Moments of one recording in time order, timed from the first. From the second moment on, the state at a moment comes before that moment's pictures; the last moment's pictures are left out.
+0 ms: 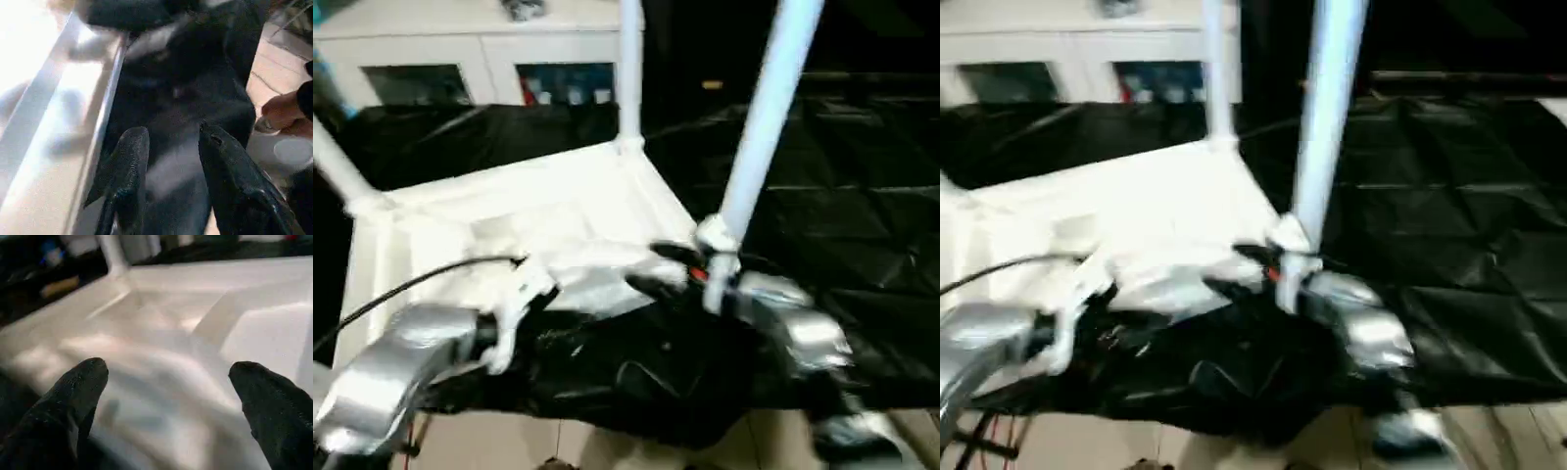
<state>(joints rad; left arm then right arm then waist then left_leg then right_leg) -0.10 0.59 -0.07 -0.38 -0.28 0.83 -1.05 -0.47 -0.10 0.09 0.43 0.23 0.27 0.81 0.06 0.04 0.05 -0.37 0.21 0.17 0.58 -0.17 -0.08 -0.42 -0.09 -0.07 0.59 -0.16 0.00</state>
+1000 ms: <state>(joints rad) -0.14 0.64 -0.18 -0.22 -0.10 0.65 -0.85 -0.79 -0.16 -0.25 1.02 0.26 -0.02 0.18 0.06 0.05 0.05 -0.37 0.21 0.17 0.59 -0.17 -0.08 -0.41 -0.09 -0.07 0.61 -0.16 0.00</state>
